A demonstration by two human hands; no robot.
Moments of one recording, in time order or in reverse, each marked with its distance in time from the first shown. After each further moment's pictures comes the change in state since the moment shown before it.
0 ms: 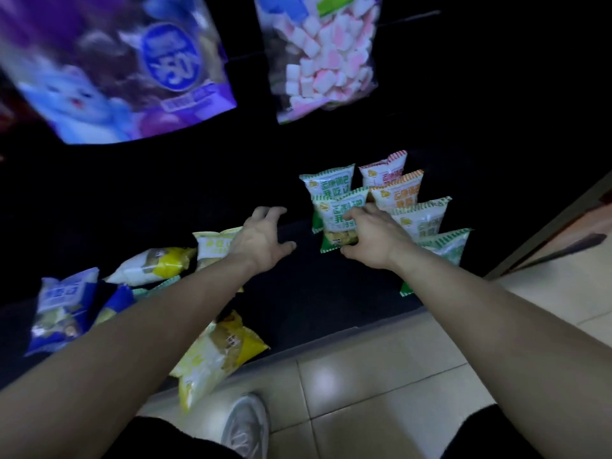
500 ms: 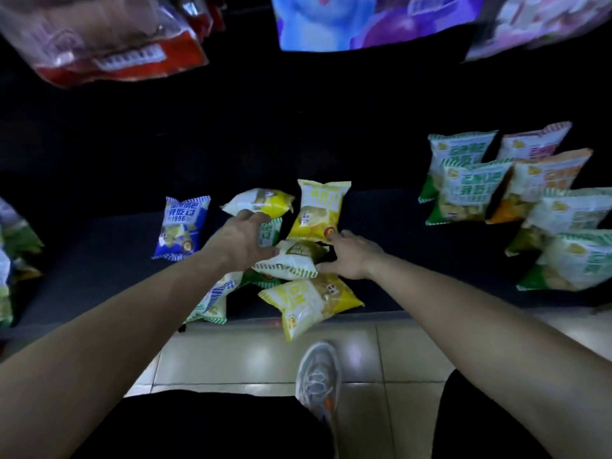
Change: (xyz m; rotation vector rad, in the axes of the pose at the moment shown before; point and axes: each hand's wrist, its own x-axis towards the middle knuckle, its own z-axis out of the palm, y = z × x) left_hand -0.134 -0.203 -0.064 0.156 -0.171 -0.268; right_hand 0.033 -0.179 0.177 -0.075 -0.399 -0.268
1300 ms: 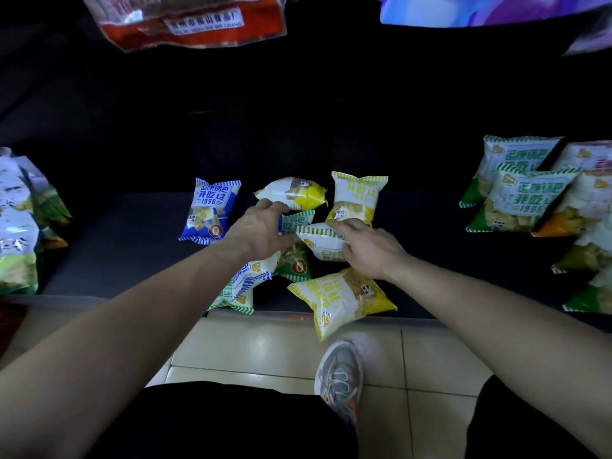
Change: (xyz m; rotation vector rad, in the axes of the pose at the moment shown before) left_hand 0.001 -0.040 0.000 -0.097 0.019 -0.060; right_hand 0.028 -0.033 0.015 -0.101 0.172 -0.211
